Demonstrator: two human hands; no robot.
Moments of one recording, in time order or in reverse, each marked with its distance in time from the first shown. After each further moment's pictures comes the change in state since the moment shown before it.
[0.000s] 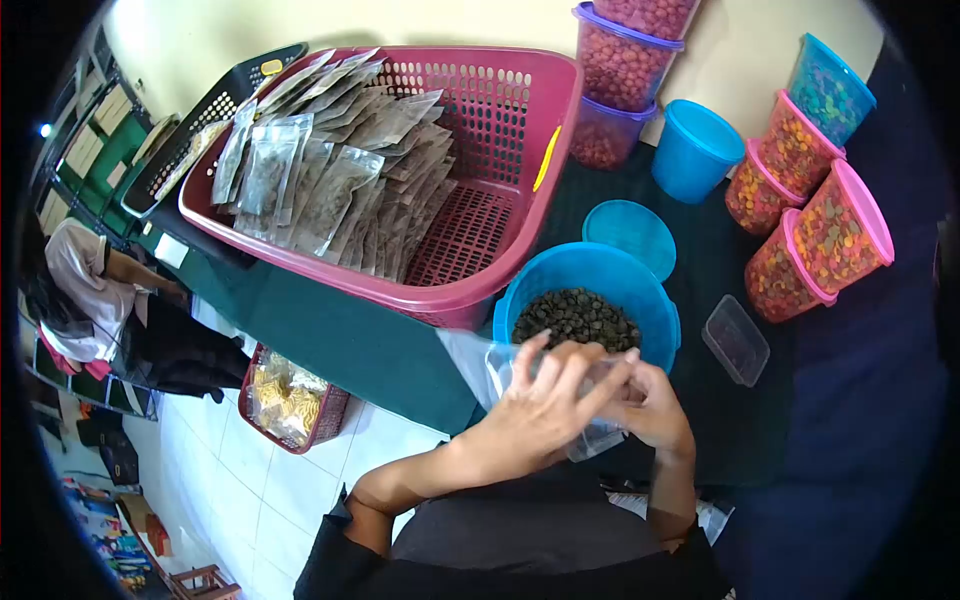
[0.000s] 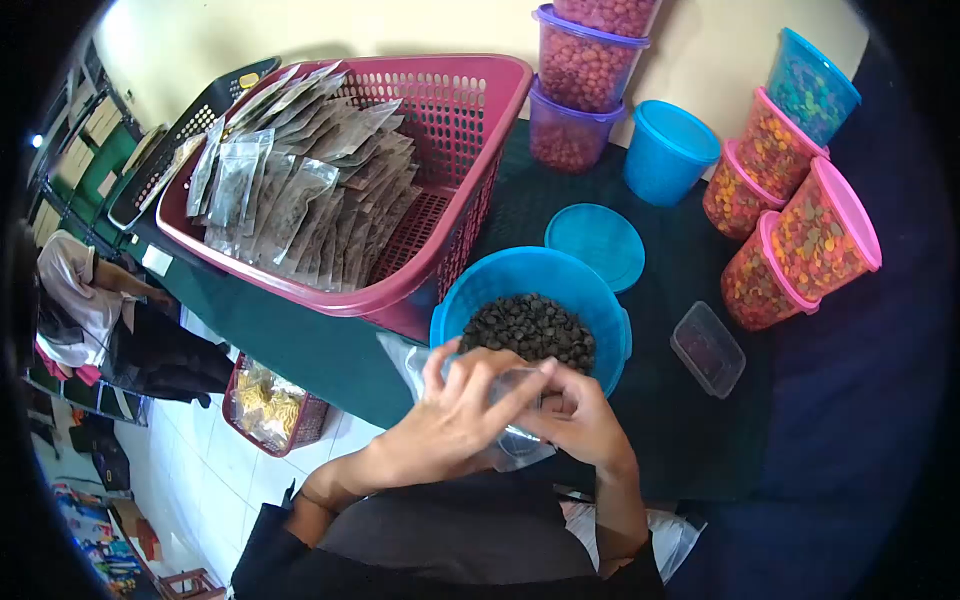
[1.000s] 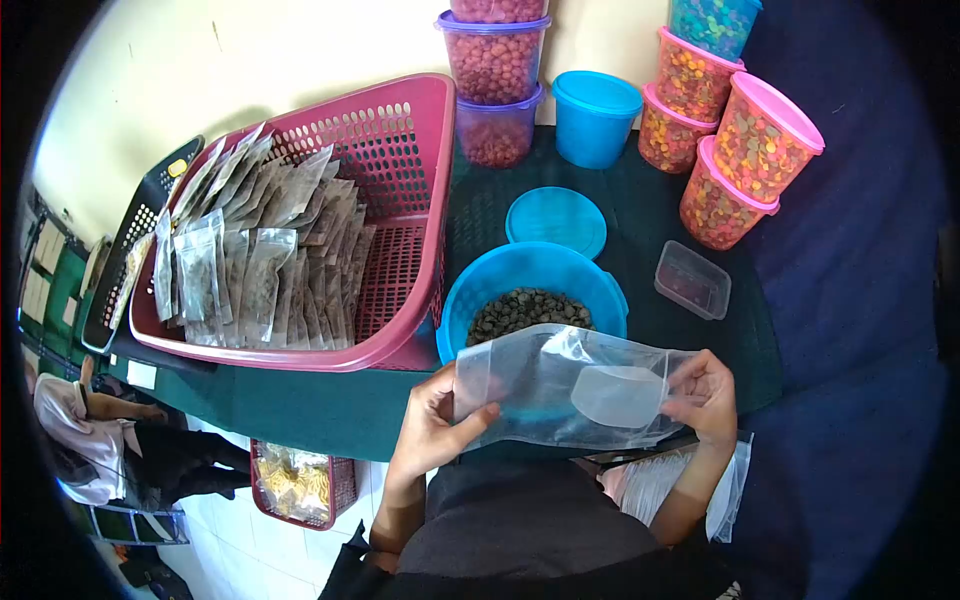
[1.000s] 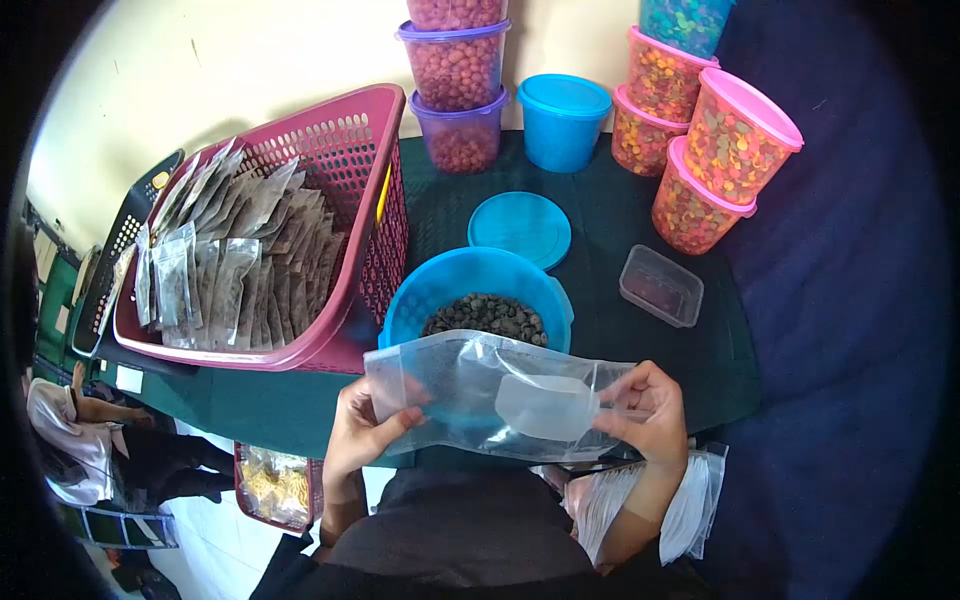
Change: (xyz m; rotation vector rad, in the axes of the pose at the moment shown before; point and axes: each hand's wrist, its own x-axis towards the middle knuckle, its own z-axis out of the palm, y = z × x) left_hand -0.028 -0.049 0.015 -1.331 0.146 -0.428; right_hand -0.095 -0.002 -0.039 -0.006 0.554 -0.234
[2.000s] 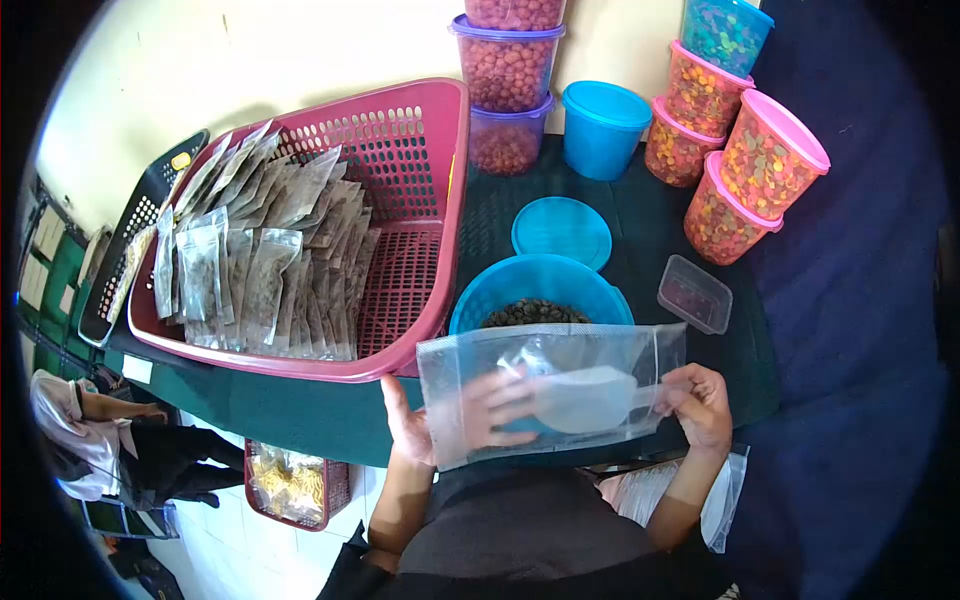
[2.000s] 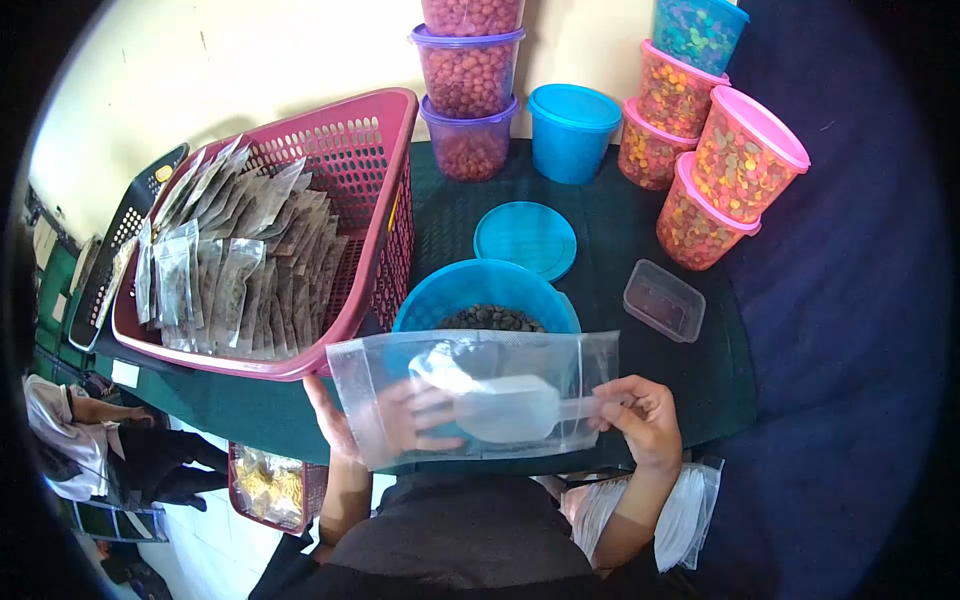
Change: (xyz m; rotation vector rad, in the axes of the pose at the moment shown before) left_hand 0.016 -0.019 -0.018 -1.002 -0.656 -0.177; right_hand 0.013 0.009 0.004 0.159 -0.059 0.021
